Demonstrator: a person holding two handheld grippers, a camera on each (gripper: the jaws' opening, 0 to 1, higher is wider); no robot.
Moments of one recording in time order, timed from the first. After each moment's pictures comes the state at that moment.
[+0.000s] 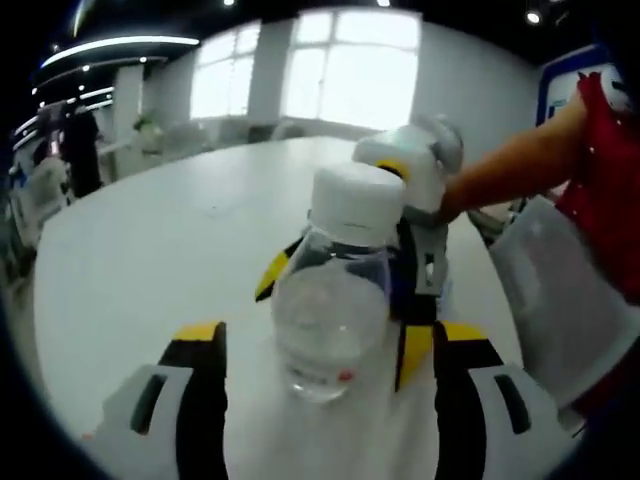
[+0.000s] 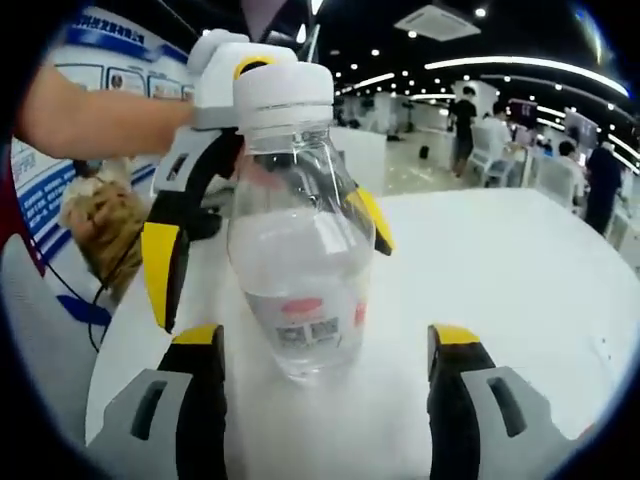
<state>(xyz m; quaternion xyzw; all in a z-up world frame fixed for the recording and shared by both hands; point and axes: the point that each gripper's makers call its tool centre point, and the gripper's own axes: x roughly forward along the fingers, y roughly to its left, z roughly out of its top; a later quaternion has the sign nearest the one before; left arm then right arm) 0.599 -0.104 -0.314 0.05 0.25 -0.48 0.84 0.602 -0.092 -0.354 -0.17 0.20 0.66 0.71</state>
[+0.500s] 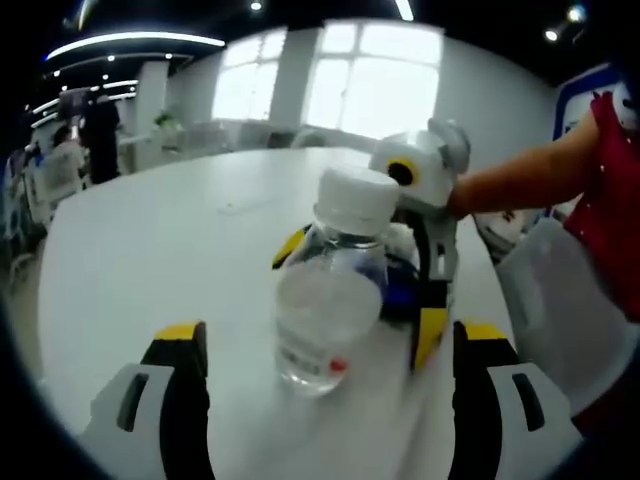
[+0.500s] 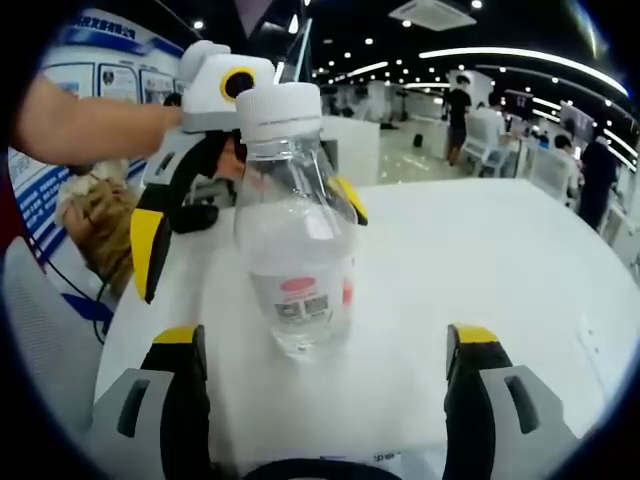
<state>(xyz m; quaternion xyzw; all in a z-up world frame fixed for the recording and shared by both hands) 0.591 -0.096 -0.307 0.02 0.24 -0.45 0.86 0.607 -0.115 -0.344 -0.20 0.21 0.64 0.71</state>
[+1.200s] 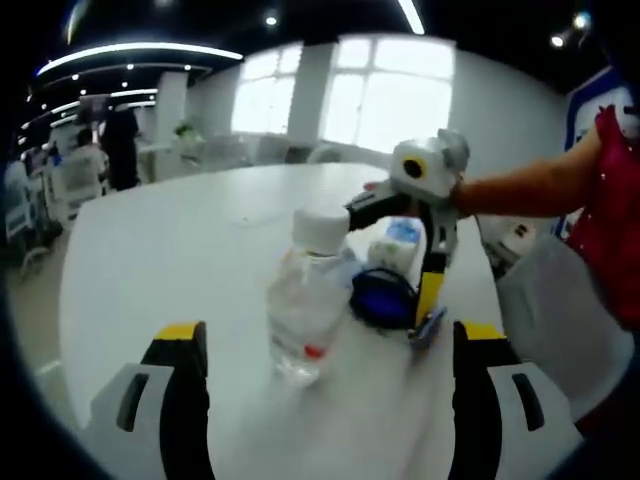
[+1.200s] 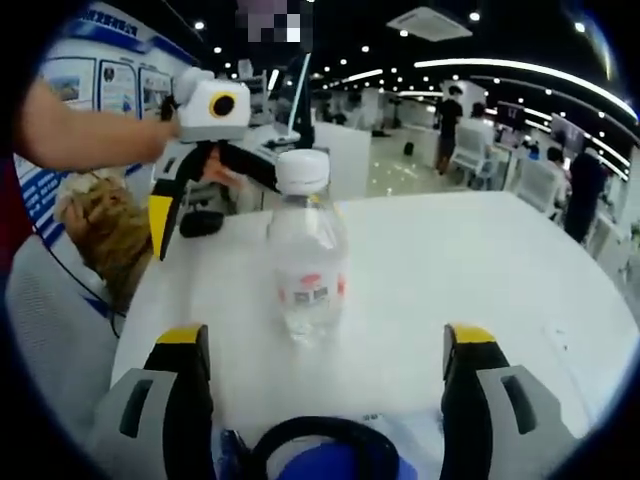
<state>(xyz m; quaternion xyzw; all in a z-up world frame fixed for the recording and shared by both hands) 0.564 -0.078 -0.278 0.00 0.22 -0.41 0.89 0.599 -0.155 -0.307 -0.20 0.19 0.63 0.73</state>
